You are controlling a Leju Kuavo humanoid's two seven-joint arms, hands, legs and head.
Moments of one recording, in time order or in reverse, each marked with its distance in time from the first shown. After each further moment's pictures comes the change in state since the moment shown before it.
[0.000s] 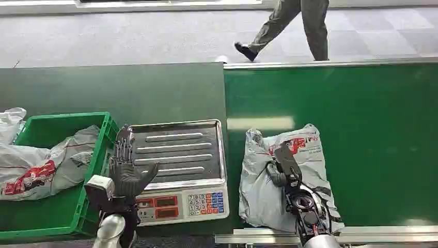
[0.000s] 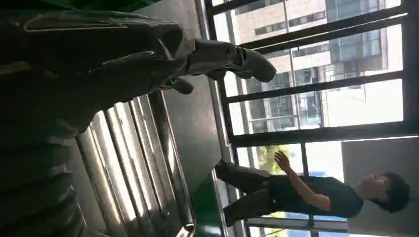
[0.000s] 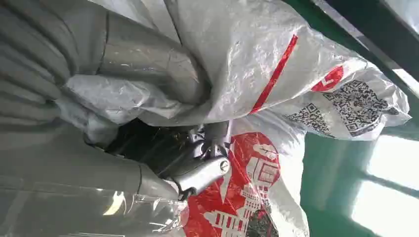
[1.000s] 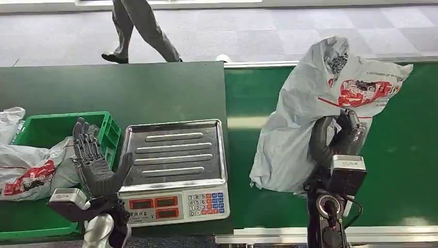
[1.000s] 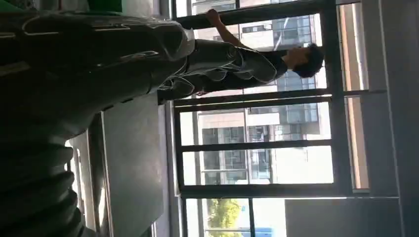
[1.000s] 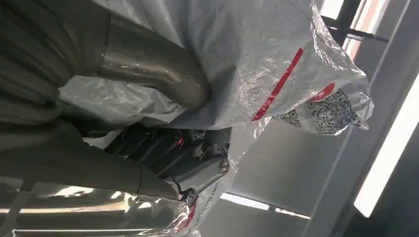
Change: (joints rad) left arm 0.030 -0.020 0.022 -0.193 0.060 0.159 -0.095; right arm 0.225 0.064 0.210 -1.003 -0.141 -0.369 -0.311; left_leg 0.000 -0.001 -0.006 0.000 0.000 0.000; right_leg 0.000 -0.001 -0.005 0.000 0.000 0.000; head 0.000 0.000
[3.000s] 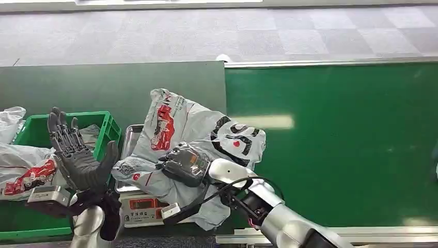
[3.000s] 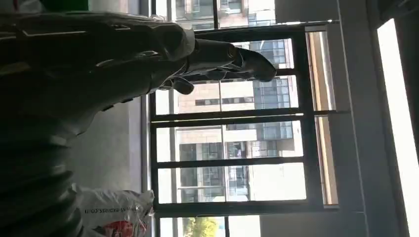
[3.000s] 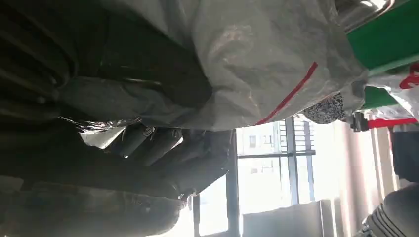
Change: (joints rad) left arm -0.051 0.043 -0.013 -0.058 0.031 0.066 0.000; right arm -0.517 0.024 0.978 0.973 0.521 -0.077 -0.005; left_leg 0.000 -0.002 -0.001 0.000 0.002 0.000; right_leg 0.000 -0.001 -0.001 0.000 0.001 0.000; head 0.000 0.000
